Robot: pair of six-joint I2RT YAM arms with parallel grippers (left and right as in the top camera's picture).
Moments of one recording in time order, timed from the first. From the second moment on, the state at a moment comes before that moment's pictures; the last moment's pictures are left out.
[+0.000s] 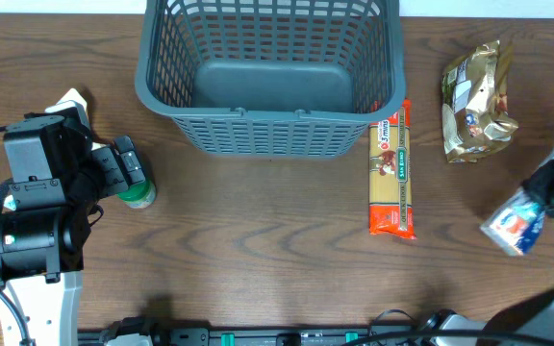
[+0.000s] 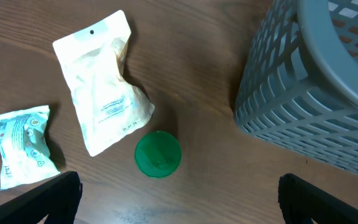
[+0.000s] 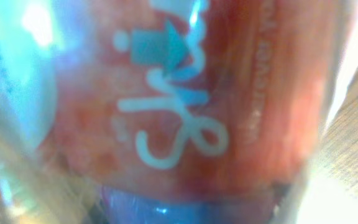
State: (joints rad) left arm 0.11 1.03 1.21 -1.01 -0.01 -0.21; right arm -0.68 1.44 1.25 -0.99 -0.07 0.20
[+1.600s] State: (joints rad) left arm 0.11 1.03 1.21 -1.04 -0.01 -0.20; right arm 0.43 2.40 2.48 -1.17 -0.31 -0.82
